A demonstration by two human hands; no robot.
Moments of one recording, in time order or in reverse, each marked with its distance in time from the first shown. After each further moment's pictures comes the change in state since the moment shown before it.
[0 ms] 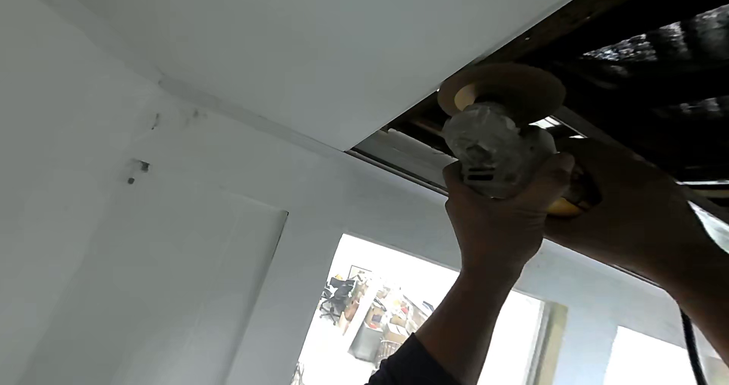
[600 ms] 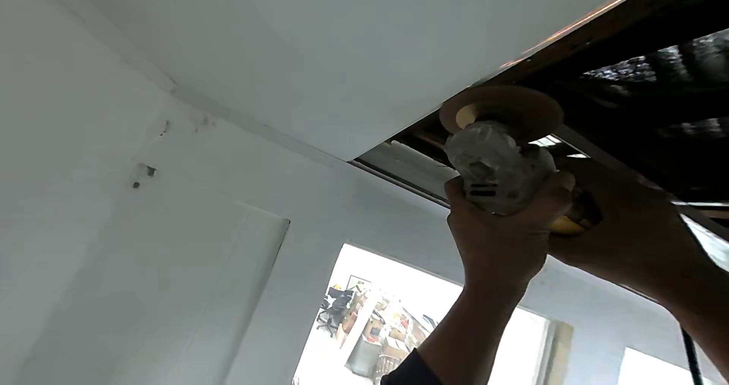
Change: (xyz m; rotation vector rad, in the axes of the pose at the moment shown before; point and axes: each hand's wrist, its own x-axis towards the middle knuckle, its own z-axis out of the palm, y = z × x) left_hand -0.004 0.002 -0.001 -0.035 -0.006 -0.009; right_hand 0.000 0.006 0.007 0.013 0.032 0.005
